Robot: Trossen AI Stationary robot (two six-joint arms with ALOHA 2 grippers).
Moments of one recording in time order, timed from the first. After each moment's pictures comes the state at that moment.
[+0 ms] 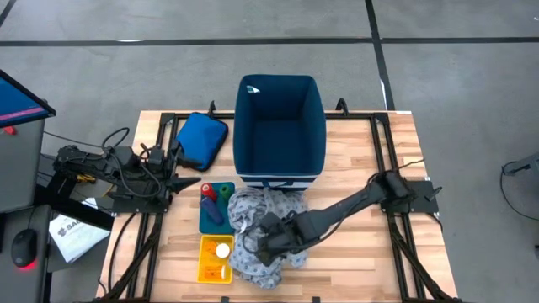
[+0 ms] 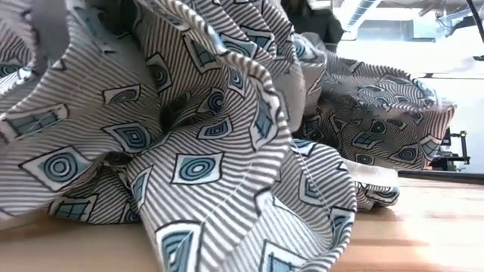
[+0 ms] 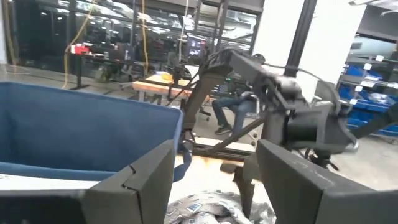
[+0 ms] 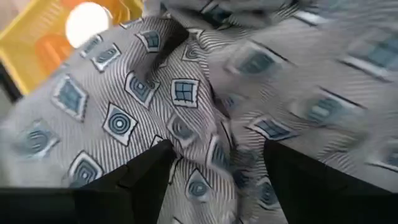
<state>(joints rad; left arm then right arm) -0.26 0.39 0.53 -0.05 -0.27 -0.15 0.45 2.14 1.90 -0.94 0.26 1.11</state>
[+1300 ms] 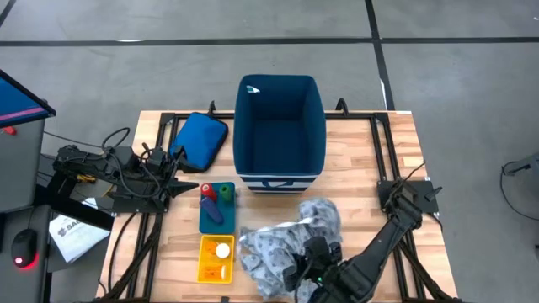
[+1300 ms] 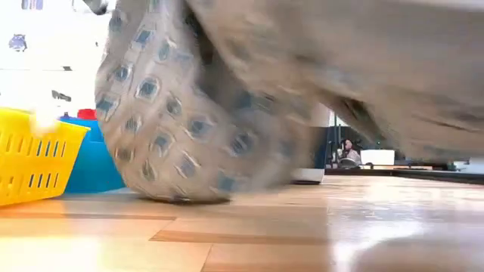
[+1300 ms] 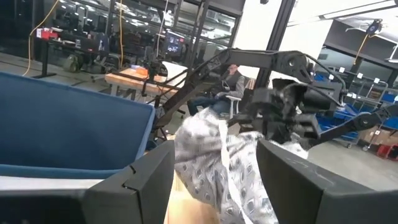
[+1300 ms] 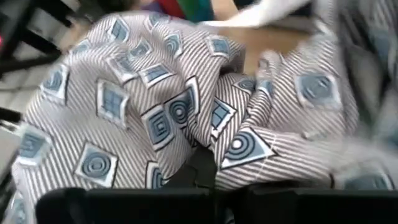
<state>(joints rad) -0.26 0.40 0.53 -0.03 -0.17 -0.24 0.78 2.22 2.36 -1.56 0.77 1.94</state>
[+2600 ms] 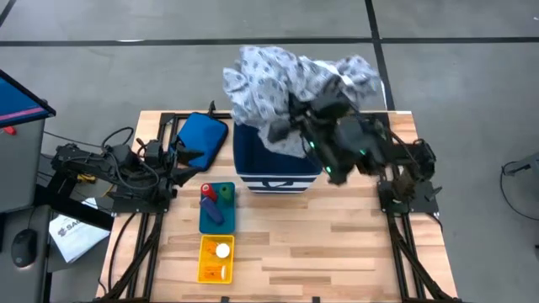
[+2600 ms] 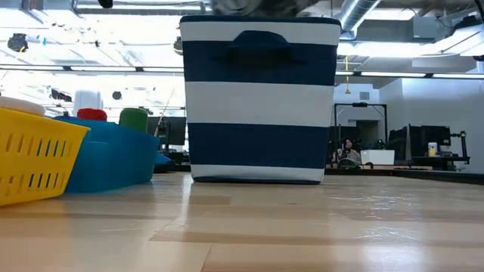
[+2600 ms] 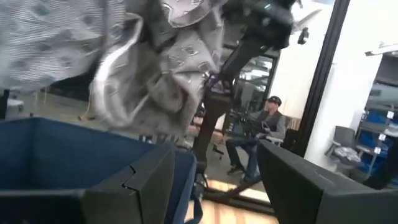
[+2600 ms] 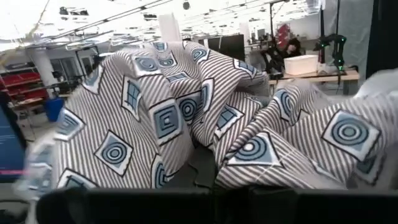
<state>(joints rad) -0.26 0.47 0.53 0.21 -0.38 -0.14 0.27 1.85 2.36 -0.30 1.34 0.00</state>
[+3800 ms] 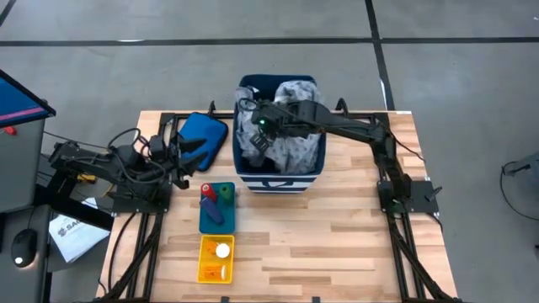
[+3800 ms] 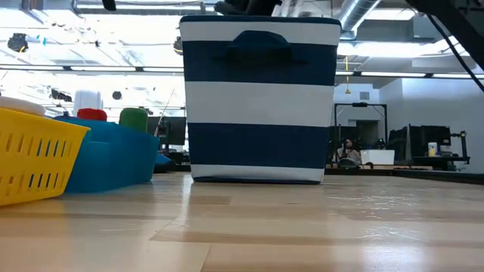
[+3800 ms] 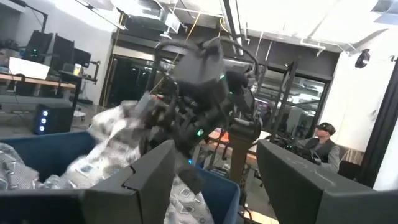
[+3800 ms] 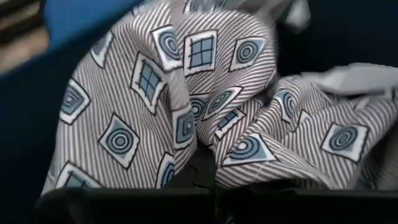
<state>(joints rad) -0.26 0.58 0.53 0.41 -0.60 -0.09 -0.17 2.11 2.34 -1.22 0.44 0.39</state>
